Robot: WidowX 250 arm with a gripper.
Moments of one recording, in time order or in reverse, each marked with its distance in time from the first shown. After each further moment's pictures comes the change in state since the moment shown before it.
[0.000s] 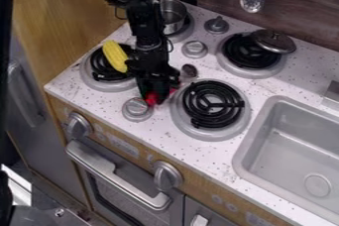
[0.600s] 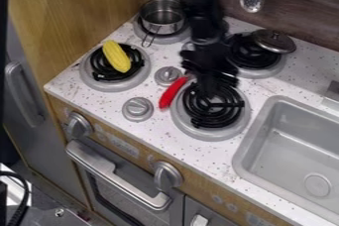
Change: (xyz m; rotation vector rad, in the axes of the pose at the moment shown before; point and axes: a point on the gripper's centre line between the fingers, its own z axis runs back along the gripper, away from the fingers) arm 0.015 -0.097 0.039 -0.012 -0.142 -0.197
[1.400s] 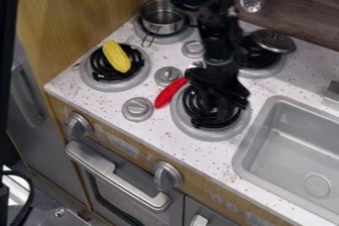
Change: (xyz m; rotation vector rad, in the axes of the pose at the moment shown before) arm -0.018 -0.011 -0.013 0.036 0.027 -0.007
